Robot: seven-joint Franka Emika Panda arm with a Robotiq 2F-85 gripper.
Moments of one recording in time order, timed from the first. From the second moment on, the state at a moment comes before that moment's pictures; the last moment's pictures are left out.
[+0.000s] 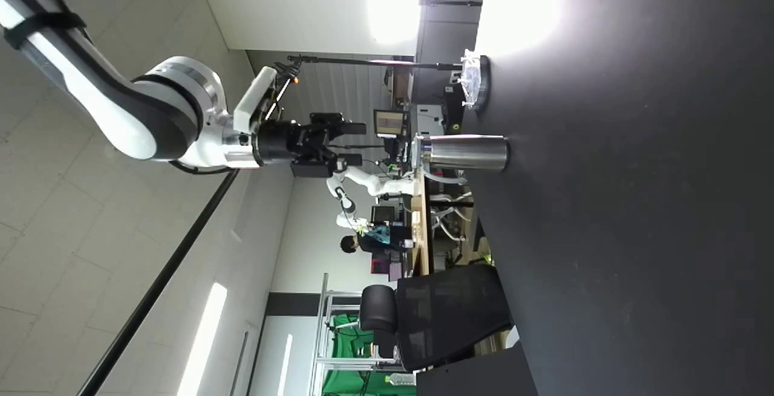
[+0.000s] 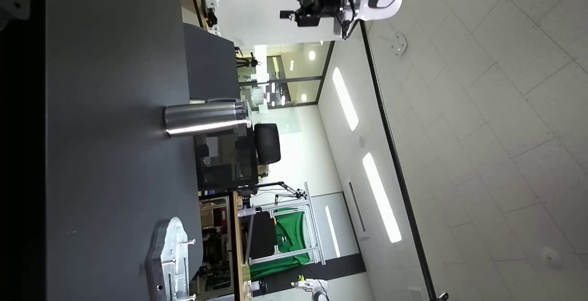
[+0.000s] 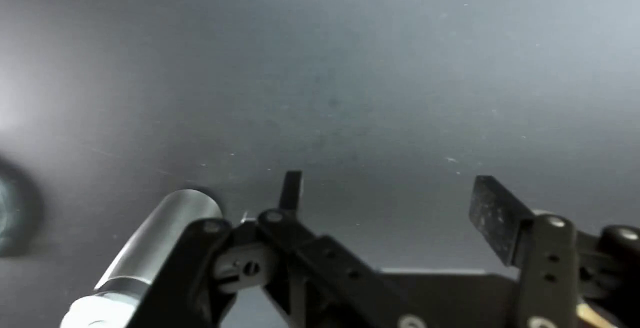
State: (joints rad) arm -0.06 -0.03 -0.03 -2.12 0.01 2.09 0.04
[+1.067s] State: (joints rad) arm -0.25 0.33 -0.14 -1.49 0.05 1.75 -0.41
